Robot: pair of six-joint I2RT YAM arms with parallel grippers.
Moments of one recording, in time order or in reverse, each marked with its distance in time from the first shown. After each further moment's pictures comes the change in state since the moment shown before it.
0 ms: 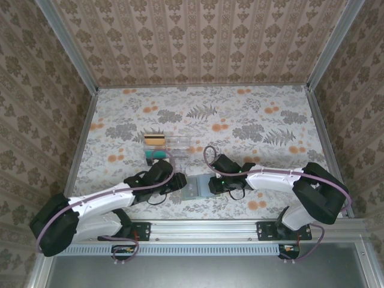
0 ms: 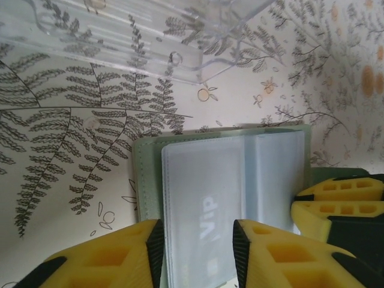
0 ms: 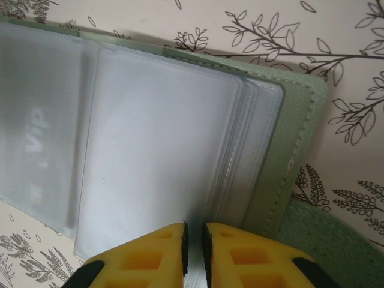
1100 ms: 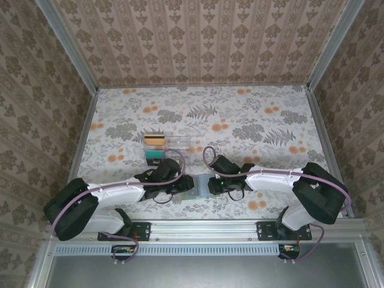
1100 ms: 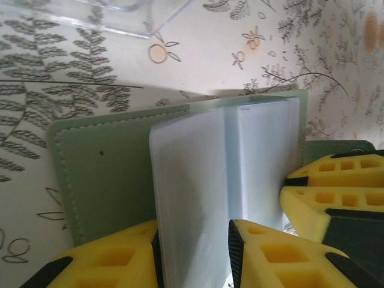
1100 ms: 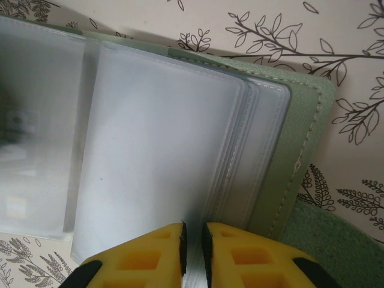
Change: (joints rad) left arm -0.008 0.179 0.025 0.152 0.146 0.027; right arm 0.013 0.000 0.001 0.001 0.029 0.016
